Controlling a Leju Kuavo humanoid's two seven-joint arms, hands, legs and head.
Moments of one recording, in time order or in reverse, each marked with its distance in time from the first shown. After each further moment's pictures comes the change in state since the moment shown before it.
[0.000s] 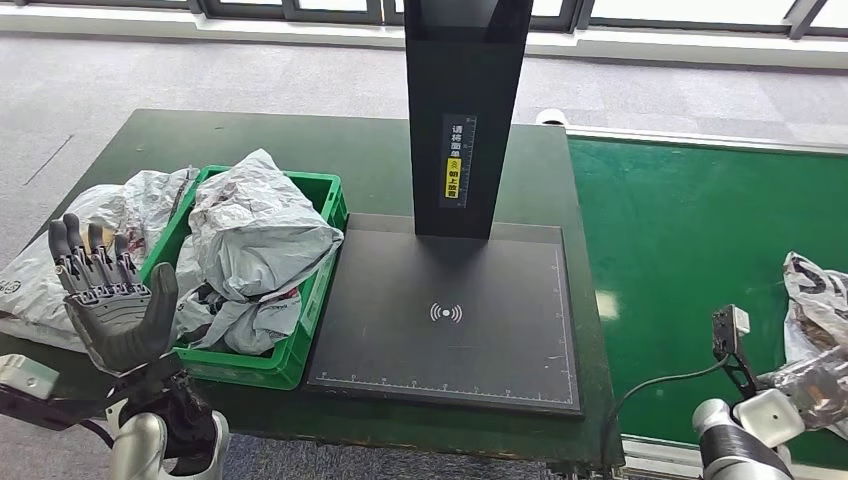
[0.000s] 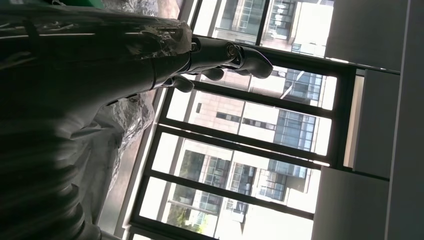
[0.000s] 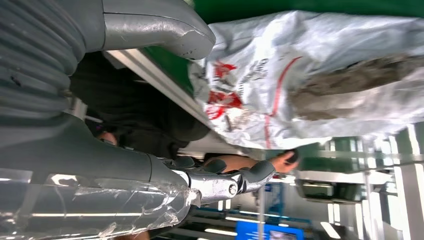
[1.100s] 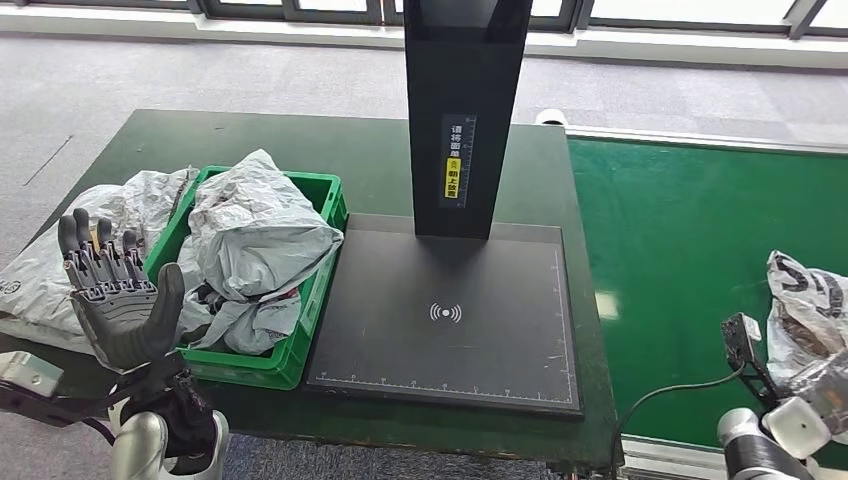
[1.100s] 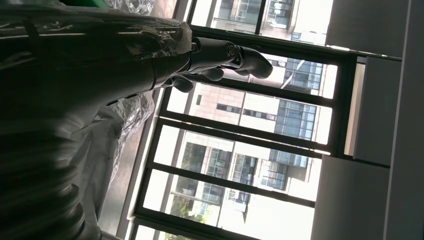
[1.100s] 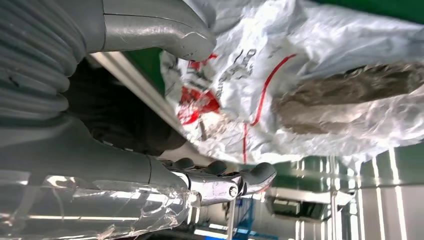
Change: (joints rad) left arm -0.003 -0.001 0.001 0.004 -0.008 -0.042 0.009; right arm 0.024 -0.058 0.010 -0.014 -0.143 0.129 -0.206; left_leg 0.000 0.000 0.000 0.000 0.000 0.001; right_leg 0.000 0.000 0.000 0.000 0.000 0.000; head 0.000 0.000
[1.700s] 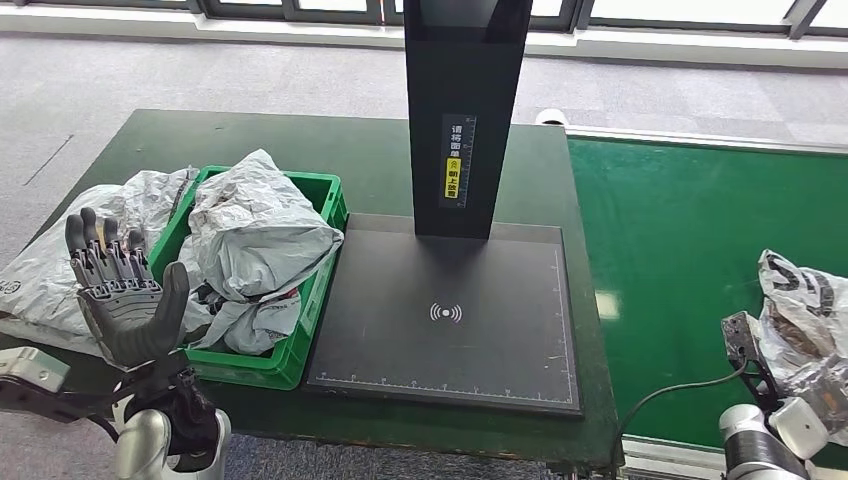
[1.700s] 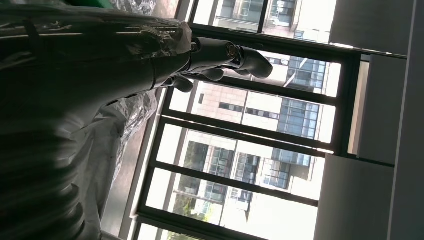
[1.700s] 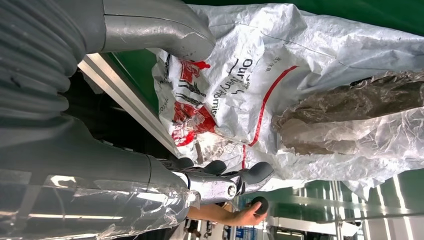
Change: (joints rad) left arm -0.008 0.001 0.000 0.018 0.000 -0.003 0.000; right arm -0.021 0.019 -0.085 -0.003 -0.037 0.059 -0.062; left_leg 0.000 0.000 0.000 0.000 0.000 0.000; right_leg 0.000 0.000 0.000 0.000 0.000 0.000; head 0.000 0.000
